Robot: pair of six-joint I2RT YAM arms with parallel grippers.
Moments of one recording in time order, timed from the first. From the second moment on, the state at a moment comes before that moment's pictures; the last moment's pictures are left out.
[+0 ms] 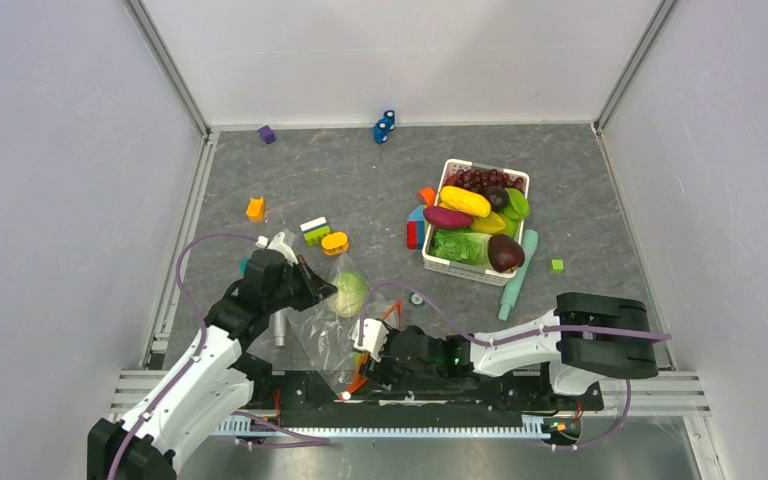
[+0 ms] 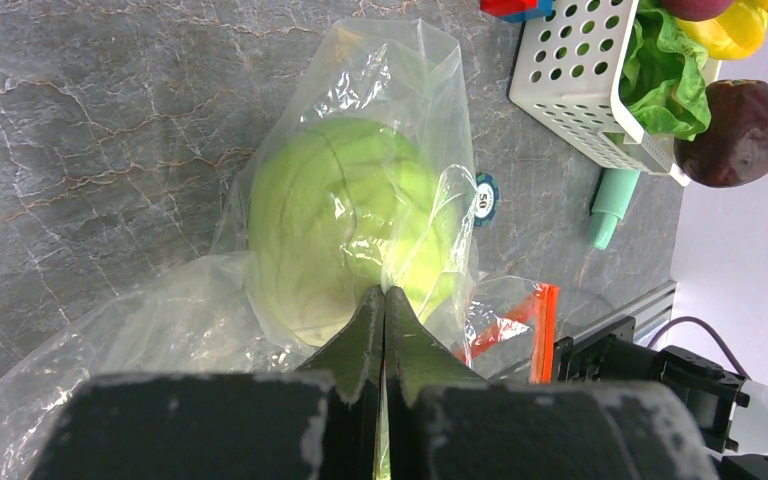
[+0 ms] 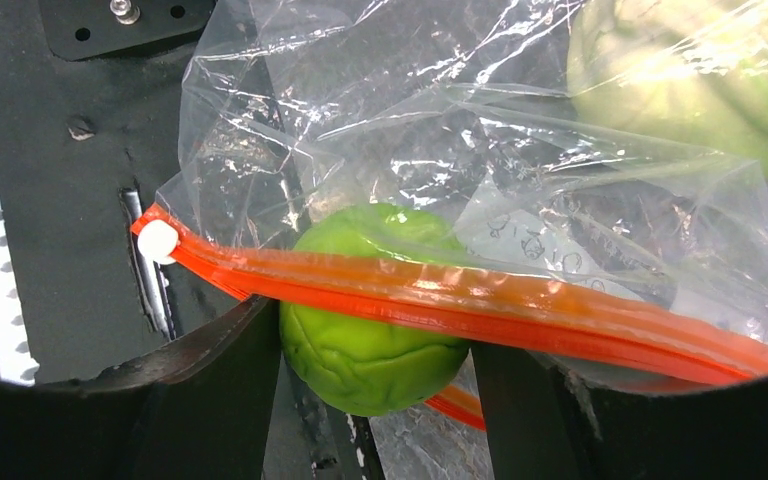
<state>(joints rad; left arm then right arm) -0.41 0.70 0.42 -0.37 0.21 -0.81 1.46 1.56 0.55 0.47 0.18 0.05</state>
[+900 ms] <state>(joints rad) -0.41 0.71 0.42 -0.37 0.20 -0.79 1.41 1.07 0.47 0.05 0.09 0.19</state>
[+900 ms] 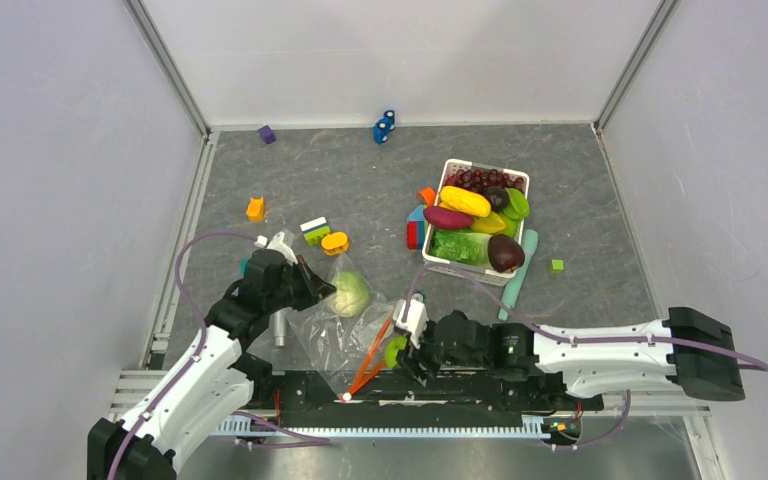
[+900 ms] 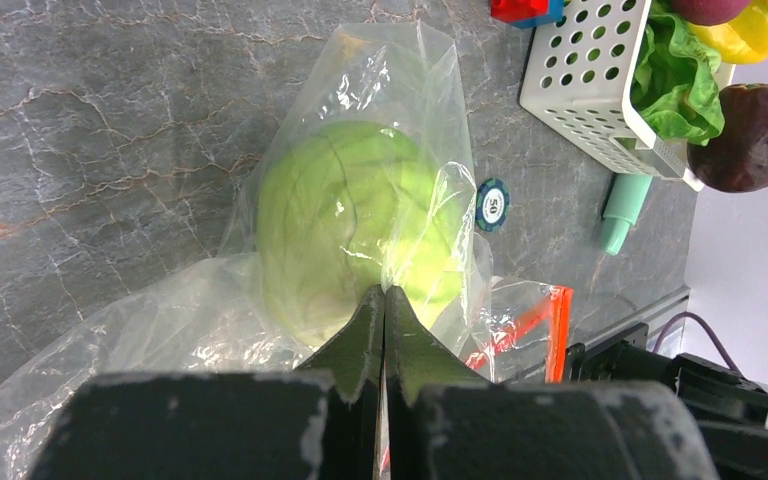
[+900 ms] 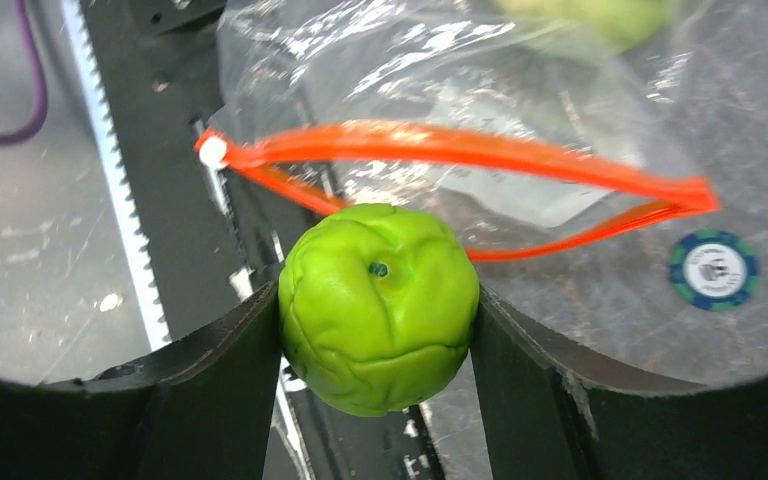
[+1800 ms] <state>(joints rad) -0.41 0.71 0.42 -0.37 0.19 -0.79 0.26 1.13 1.15 -0.40 -0.13 0.07</state>
